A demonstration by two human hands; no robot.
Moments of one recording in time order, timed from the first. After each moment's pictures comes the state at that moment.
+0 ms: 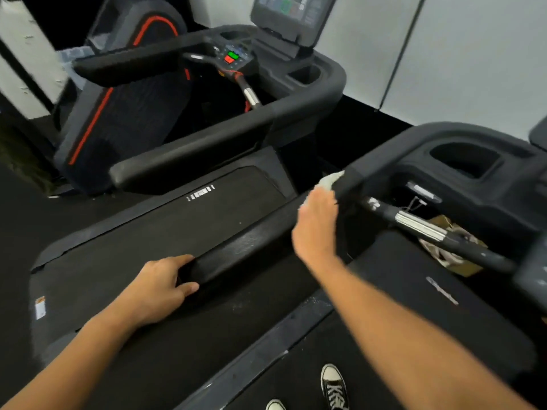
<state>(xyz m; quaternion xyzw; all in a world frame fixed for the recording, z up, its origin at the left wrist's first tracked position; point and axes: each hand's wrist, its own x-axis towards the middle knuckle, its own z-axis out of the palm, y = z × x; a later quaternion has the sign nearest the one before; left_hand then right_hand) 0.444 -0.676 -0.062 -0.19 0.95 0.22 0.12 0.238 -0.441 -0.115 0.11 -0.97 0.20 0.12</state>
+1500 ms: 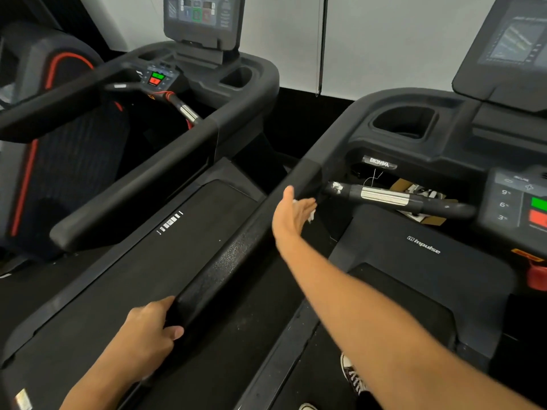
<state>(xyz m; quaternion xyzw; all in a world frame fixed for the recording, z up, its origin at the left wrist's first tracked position) 0.419 -0.681 -0.071 -0.16 0.95 0.18 0.21 0.204 -0.466 -0.107 -0.27 -0.67 0.69 -0.05</state>
